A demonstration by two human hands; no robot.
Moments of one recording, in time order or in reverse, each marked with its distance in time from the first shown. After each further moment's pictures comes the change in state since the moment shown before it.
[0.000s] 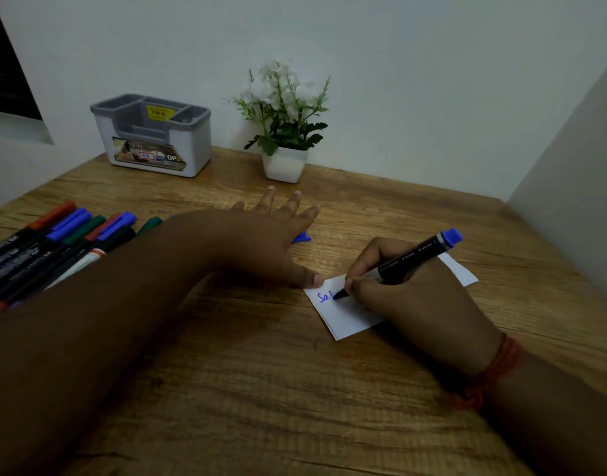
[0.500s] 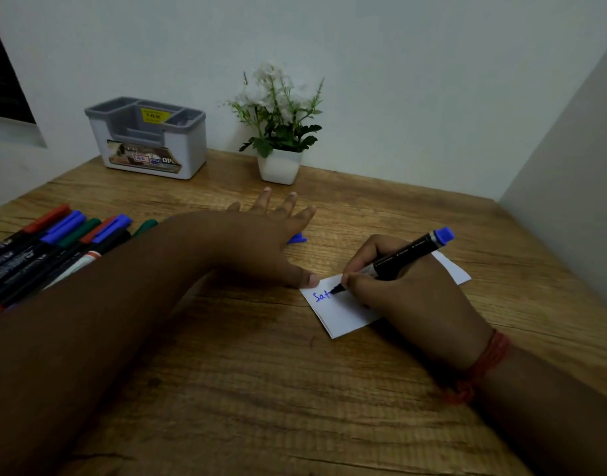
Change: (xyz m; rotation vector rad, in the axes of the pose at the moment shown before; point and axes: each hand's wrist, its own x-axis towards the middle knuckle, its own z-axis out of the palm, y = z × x) left_hand -0.001 0.000 -0.001 0.005 0.001 0.002; right_hand 0.001 0.002 0.000 -0.034 0.035 0.022
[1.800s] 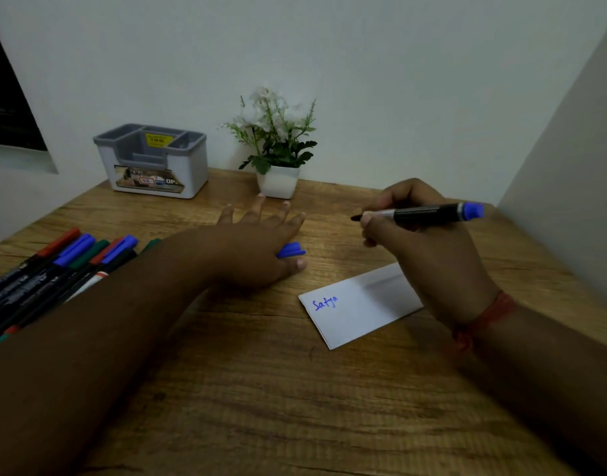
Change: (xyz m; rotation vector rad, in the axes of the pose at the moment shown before) left_hand 0.006 -0.008 0.002 0.069 0.104 -0.063; right_hand 0.029 -0.013 -0.023 0.232 0.236 -0.199
